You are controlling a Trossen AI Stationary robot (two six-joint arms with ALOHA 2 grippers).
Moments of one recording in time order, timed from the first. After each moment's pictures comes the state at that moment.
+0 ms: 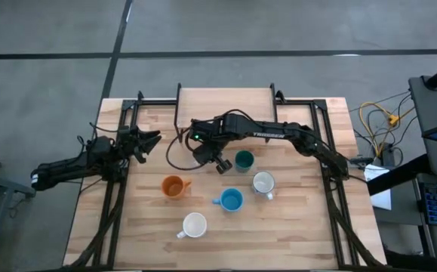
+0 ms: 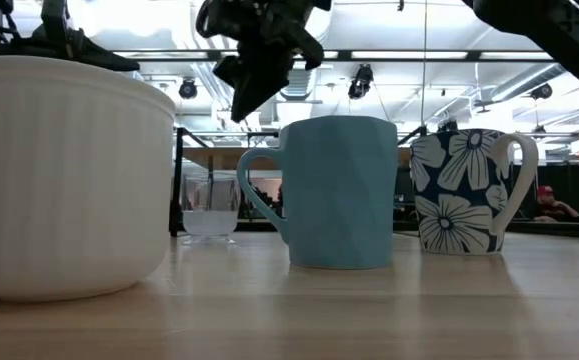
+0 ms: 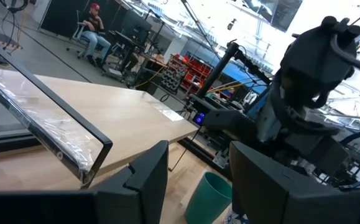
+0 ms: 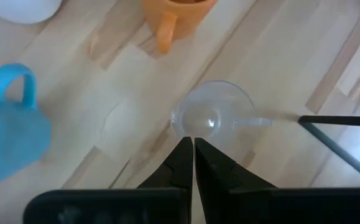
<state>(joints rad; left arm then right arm) 0.20 0.06 0.11 0.04 -0.23 -0.51 -0.08 2.30 2.34 -1.19 -0.19 -0.72</state>
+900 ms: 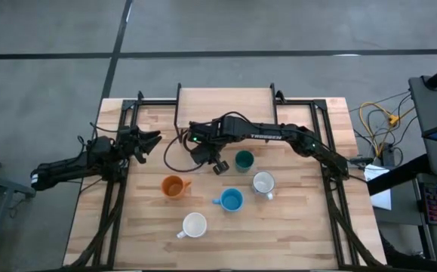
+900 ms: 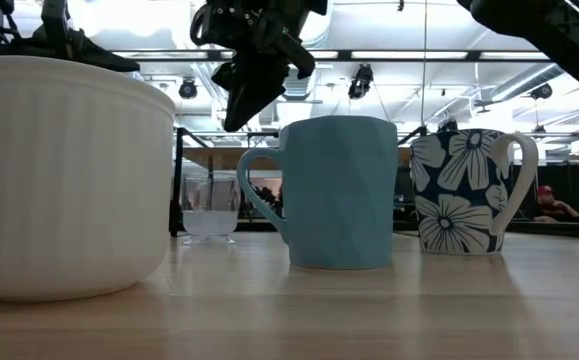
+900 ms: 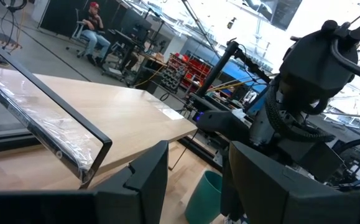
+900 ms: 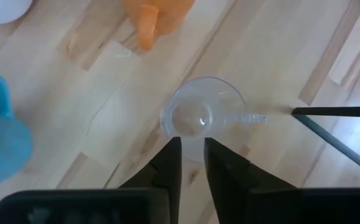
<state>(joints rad) 0.20 0.07 0.11 0.04 -0.23 -0.51 -0.07 2.32 2.34 -1.16 -0.14 -0.68</state>
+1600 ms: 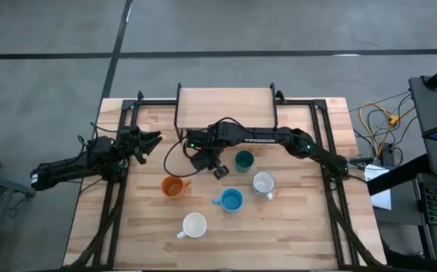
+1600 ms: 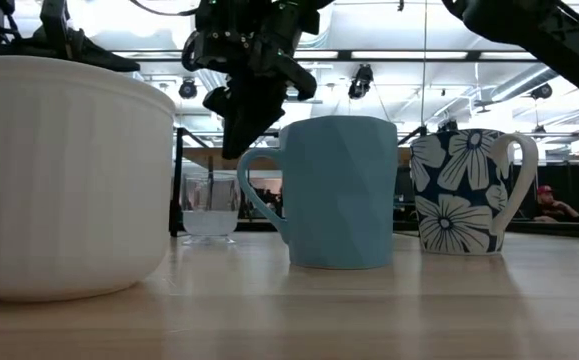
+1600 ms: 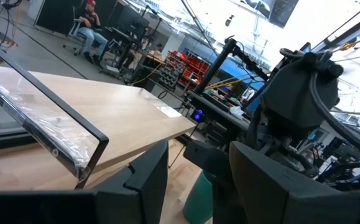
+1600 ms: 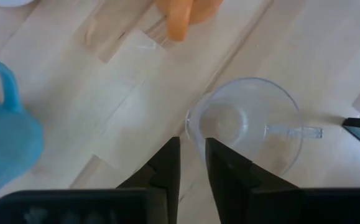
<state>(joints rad) 0.20 0.07 0.11 0.04 -0.22 -0.51 -0.06 2.39 2.32 -1.17 -0.19 -0.71</state>
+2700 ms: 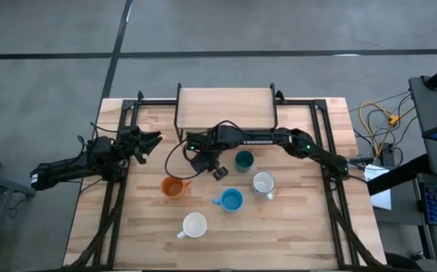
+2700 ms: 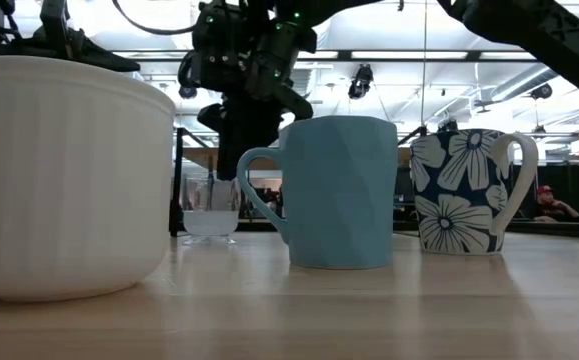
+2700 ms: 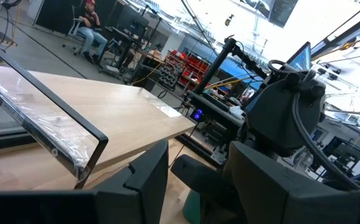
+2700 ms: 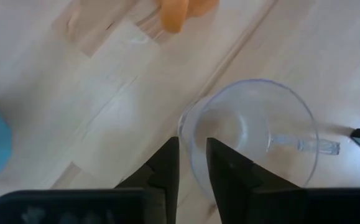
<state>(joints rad) 0.20 0.07 0.11 0.04 -0.21 -0.51 -0.06 2.39 2.22 -1.05 -0.18 -0.75</state>
